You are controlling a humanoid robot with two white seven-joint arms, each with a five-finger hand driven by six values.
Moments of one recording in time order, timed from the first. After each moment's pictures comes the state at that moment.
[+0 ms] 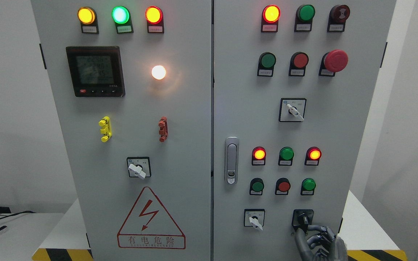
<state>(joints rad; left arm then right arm) -0.04 -0.09 0.08 0.06 0.00 -0.16 0.06 -0.20 0.12 0.00 -1.66 0.20 0.20 -0.32</state>
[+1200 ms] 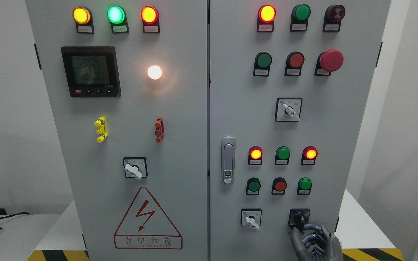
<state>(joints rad) -0.04 -0.09 0.08 0.06 0.00 -0.16 0.06 -0.21 0.13 0.02 -1.66 0.19 0.20 -0.29</state>
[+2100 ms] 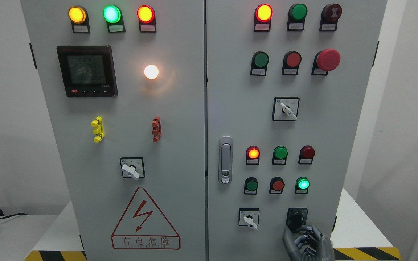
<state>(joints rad) -0.04 -0.09 0.08 0.06 0.00 -0.16 0.06 -0.21 0.13 0.04 -1.66 0.18 0.20 -0.27</state>
